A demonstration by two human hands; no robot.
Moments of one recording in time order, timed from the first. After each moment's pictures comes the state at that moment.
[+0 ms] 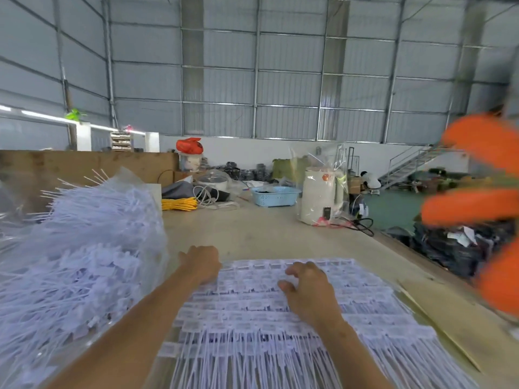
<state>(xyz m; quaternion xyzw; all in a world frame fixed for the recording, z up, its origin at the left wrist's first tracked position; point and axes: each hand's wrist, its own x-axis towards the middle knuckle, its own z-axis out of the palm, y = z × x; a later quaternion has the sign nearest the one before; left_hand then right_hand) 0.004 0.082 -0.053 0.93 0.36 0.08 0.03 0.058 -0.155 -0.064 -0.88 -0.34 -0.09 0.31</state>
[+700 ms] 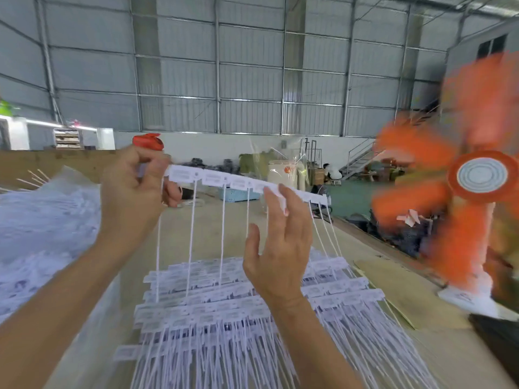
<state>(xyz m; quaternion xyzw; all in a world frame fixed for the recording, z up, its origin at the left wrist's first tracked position) -0.086 -0.021 0.064 0.68 -0.05 0.61 0.40 0.013 -0.165 -0.016 -0.60 -0.33 -0.58 0.43</state>
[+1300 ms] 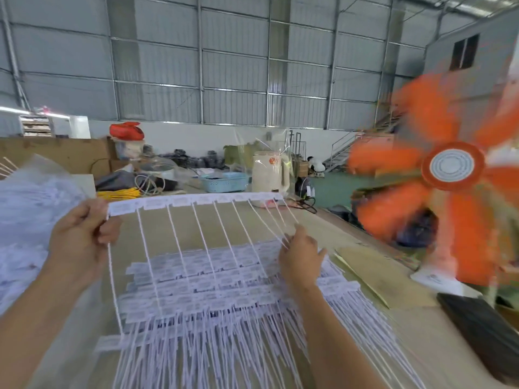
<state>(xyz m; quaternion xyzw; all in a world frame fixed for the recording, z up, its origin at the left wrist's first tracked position) -0.099 0.034 0.001 0.51 -0.01 0.48 0.72 0.094 -0.196 -0.064 -0.90 -0.12 -0.22 0.35</state>
